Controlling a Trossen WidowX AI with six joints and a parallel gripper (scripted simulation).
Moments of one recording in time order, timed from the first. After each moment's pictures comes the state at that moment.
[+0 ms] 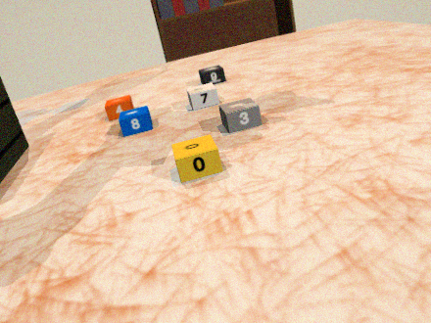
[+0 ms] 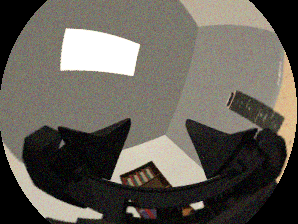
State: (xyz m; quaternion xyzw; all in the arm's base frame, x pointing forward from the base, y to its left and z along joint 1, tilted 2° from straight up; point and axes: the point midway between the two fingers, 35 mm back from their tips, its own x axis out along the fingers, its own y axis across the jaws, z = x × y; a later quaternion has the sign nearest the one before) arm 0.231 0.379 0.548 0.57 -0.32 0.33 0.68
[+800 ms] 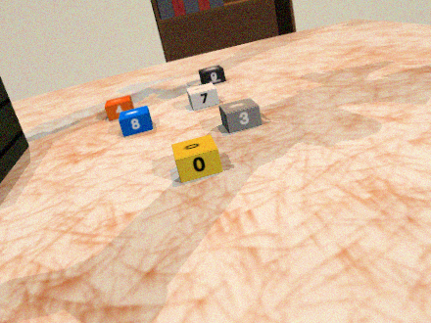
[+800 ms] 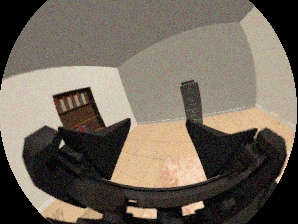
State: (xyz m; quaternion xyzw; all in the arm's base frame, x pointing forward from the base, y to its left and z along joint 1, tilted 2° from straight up) arm 0.410 0.343 0.370 0.17 -0.03 0.24 0.96
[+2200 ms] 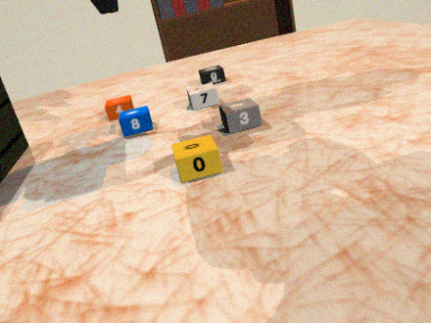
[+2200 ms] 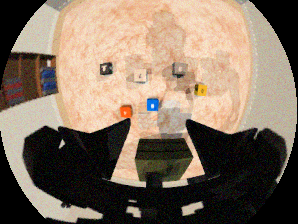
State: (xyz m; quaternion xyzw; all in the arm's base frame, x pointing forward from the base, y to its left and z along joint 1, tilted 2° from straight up) arm 0.253 0.031 0.076 -0.04 0.69 0.03 0.73
